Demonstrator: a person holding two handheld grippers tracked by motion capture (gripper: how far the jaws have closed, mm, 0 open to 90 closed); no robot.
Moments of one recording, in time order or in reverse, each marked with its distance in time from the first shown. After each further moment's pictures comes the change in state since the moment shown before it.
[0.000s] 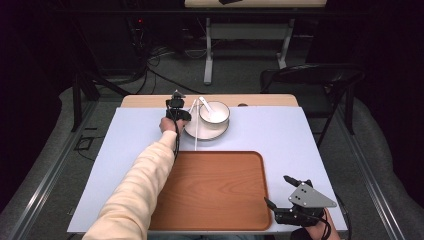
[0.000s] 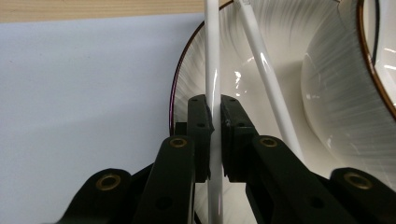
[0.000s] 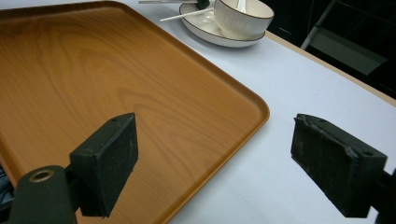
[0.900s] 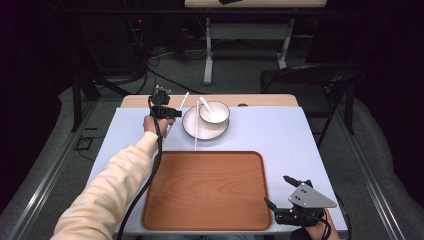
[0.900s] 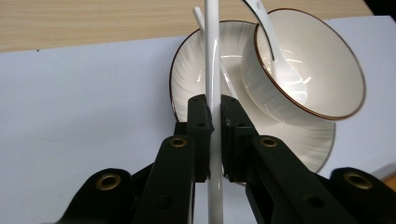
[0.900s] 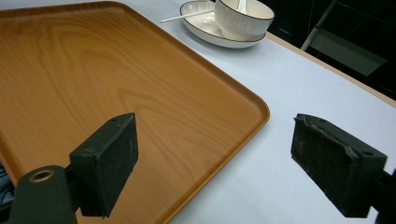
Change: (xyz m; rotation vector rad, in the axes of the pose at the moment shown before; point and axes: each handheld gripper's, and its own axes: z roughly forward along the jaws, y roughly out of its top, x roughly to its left) left arm 0.009 -0.012 -0.085 -0.076 -0.099 0.050; right arm 0.000 0.000 0.000 -0.002 0.000 -0.006
